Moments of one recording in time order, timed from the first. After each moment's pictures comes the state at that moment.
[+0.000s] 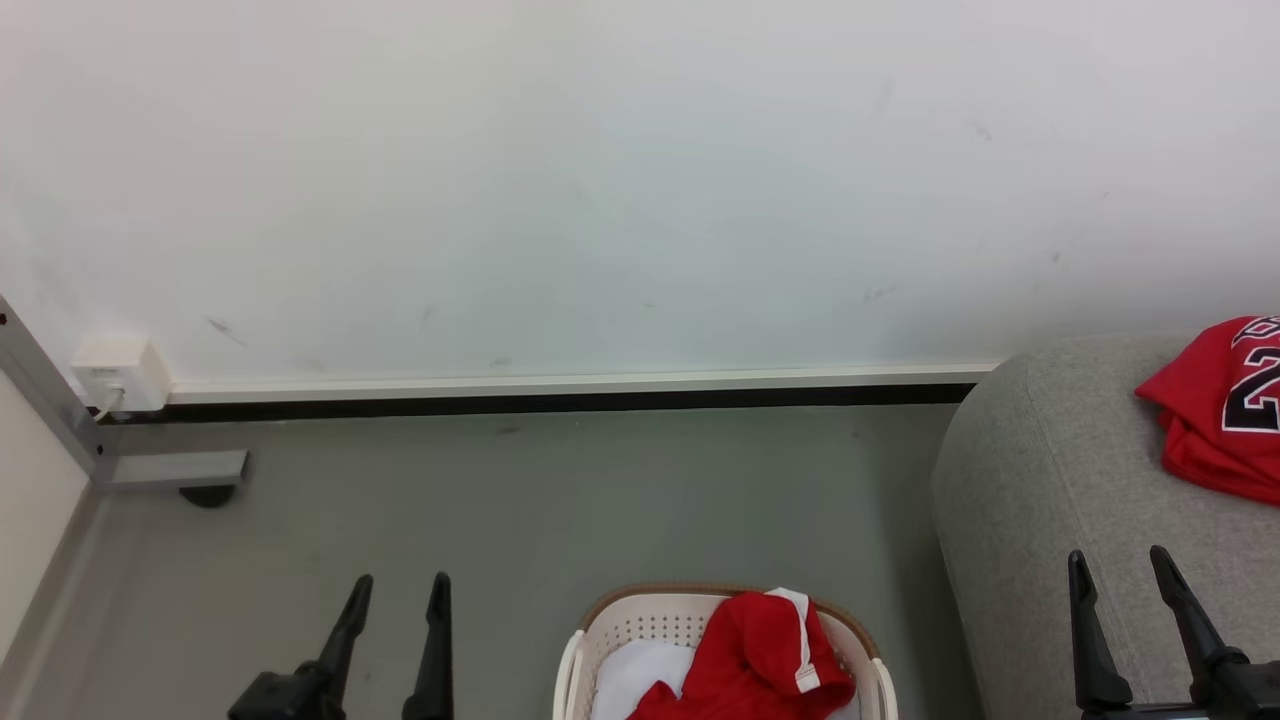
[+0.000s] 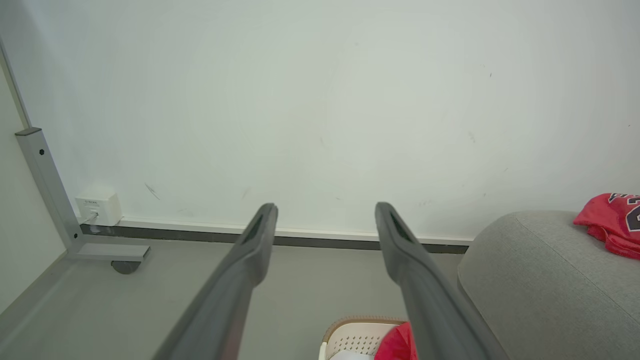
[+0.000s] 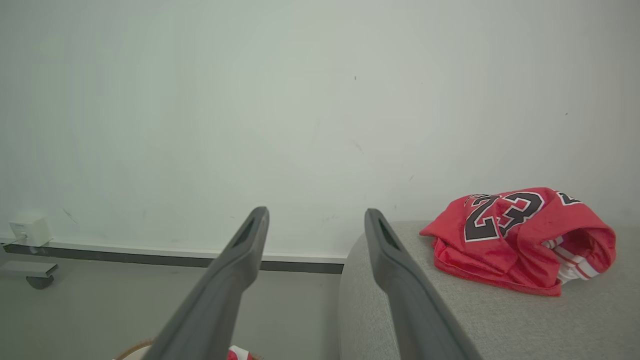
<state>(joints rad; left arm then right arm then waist) 0.01 0.06 -0.10 0.16 -0.18 -0.02 -0.26 -0.02 -0.05 -0.08 0.21 0.11 0.13 -0.26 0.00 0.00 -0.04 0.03</state>
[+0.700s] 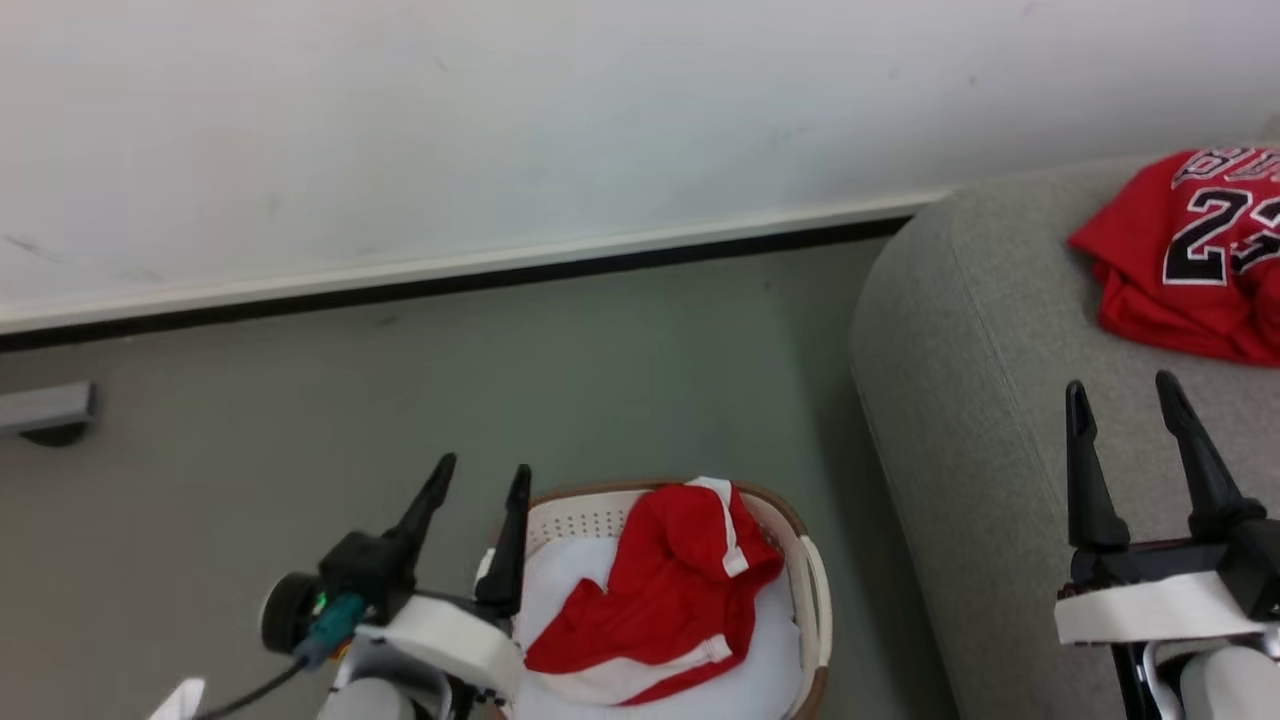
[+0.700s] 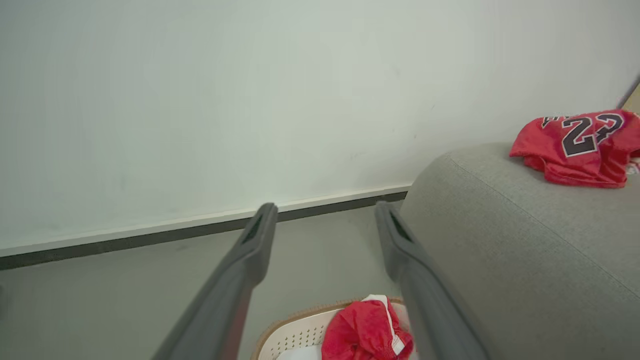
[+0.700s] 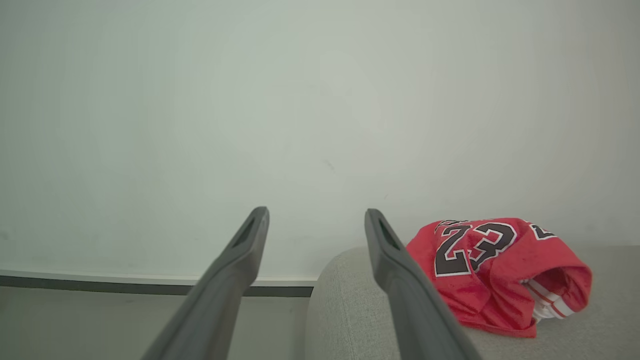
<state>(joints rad) -0.22 0.05 -0.17 0.31 -0.12 -0.07 -0.26 -0.22 -0.05 -0.05 0.16 0.10 0.13 -0.26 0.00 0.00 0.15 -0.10</state>
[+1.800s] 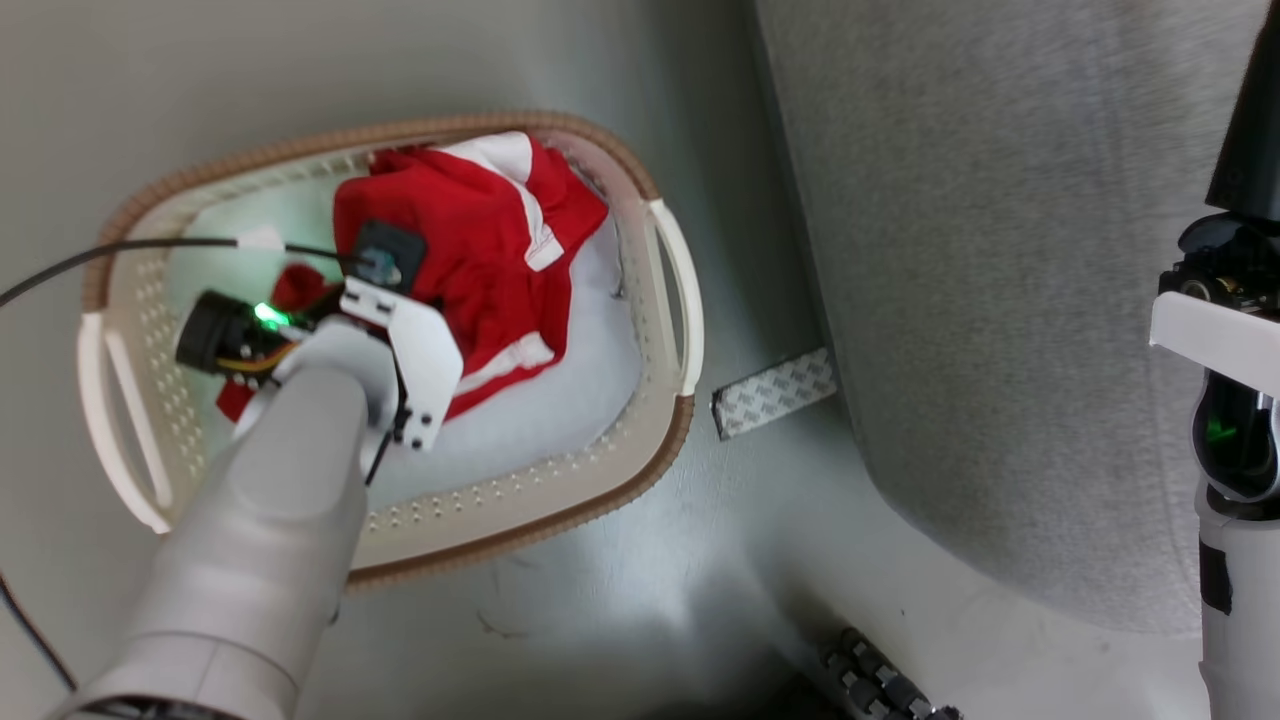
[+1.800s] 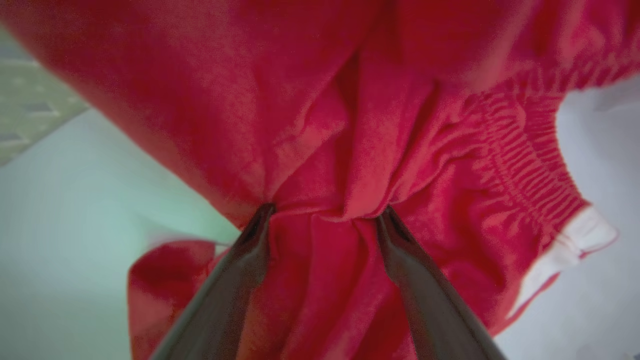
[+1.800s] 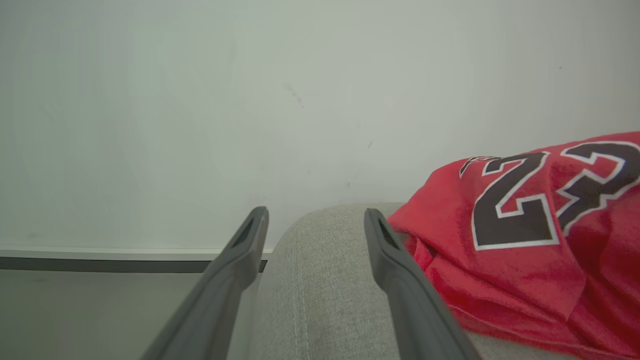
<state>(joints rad) -0.99 0.15 -0.36 1.08 0.07 -0.02 0.14 -0.67 -0.05 0.00 -0.09 0.31 0.13 -0.26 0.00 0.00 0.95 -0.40</state>
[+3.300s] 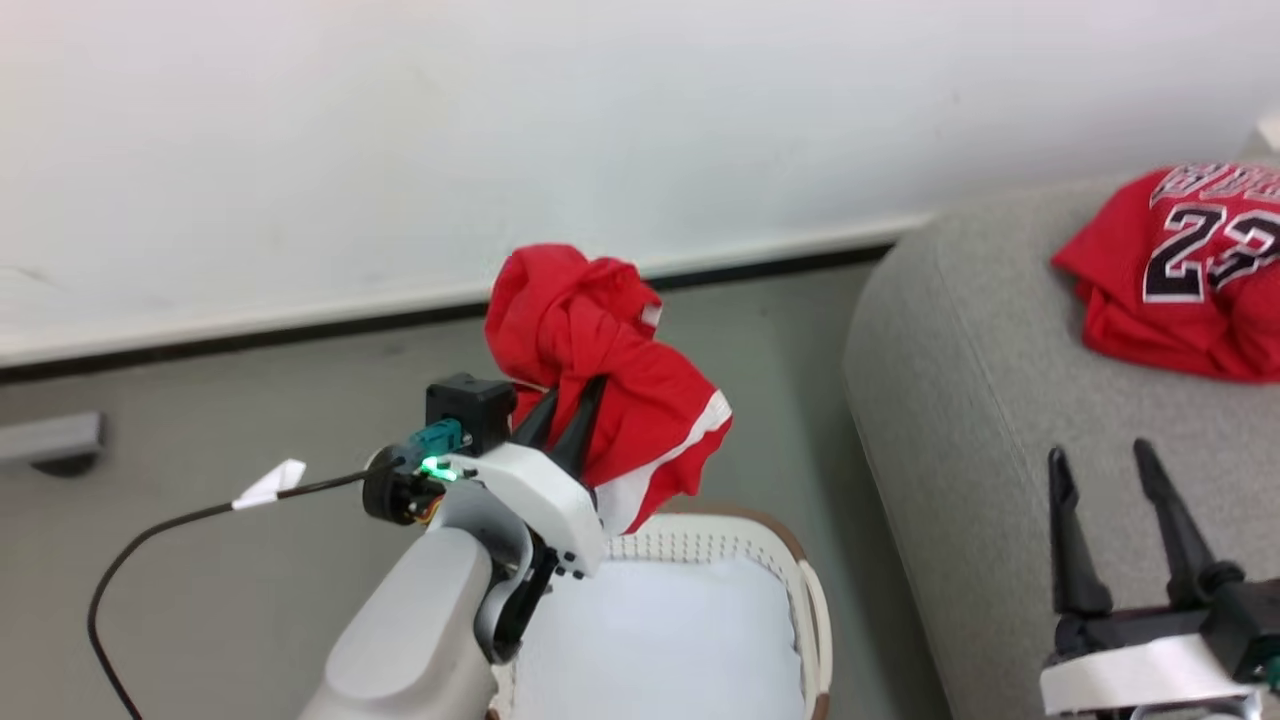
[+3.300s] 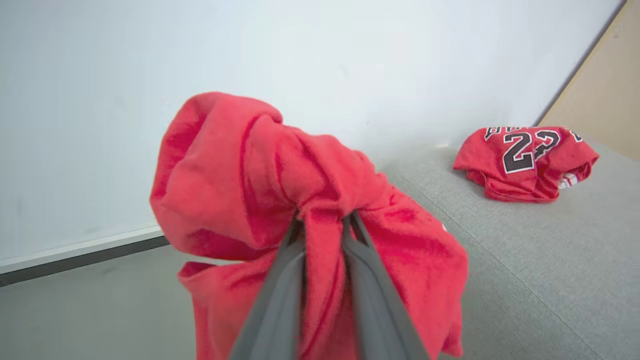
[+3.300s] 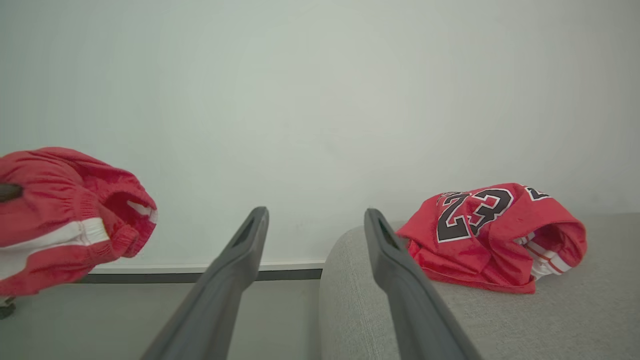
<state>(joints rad) -0.63 0.05 -0.46 0.68 -0.40 -0.09 -0.15 -0.15 -0.05 -0.03 0.14 0.15 0.13 -0.26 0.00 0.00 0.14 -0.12</state>
